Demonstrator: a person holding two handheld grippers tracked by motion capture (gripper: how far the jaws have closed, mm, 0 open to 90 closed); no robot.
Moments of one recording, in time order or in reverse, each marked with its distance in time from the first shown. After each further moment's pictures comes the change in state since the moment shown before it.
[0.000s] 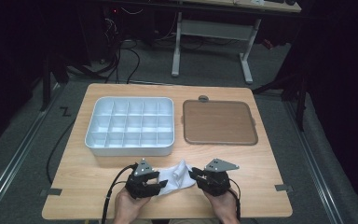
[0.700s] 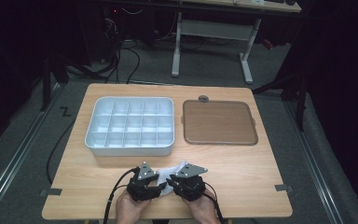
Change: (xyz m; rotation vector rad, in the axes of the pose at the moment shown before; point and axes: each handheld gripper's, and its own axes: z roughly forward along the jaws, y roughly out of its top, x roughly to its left) left arm 0.007 -0.014 0.008 -0.004 0.062 0.035; right arm 0.046 0.006 0.047 0.090 0.031 -0.098
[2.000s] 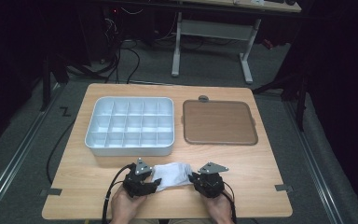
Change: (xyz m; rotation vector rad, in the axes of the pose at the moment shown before) left arm 0.014 0.012 0.000 0.003 0.093 -0.001; right arm -0.046 -0.036 -0.014 0.032 -0.110 0.136
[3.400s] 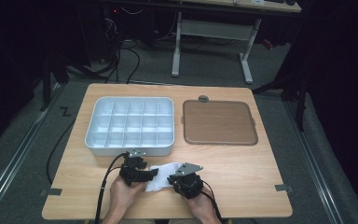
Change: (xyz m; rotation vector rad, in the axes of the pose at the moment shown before) left arm 0.018 0.031 0.019 0.034 0.040 -0.137; right arm 0.047 0.026 0.029 0.021 0.110 -0.155
